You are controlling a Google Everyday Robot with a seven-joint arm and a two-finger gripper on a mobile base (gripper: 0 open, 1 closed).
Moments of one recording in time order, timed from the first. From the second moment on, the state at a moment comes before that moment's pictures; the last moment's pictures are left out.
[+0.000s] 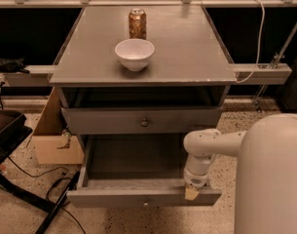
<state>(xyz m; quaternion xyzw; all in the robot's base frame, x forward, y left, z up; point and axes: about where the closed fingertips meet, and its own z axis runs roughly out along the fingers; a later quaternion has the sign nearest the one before) 0.458 -0.163 0.412 0.62 -0.77 -0.13 0.09</state>
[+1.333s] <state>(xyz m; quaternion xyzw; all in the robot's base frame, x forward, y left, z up) 0.454 -0.168 0.416 0.62 -0.77 -0.13 0.09</state>
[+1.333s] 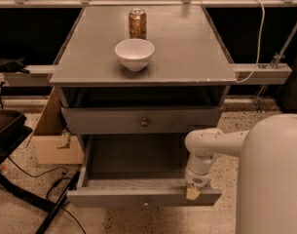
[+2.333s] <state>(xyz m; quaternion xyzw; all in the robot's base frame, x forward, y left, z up) 0.442 -0.175 0.461 0.64 -0.76 -0.10 0.06</state>
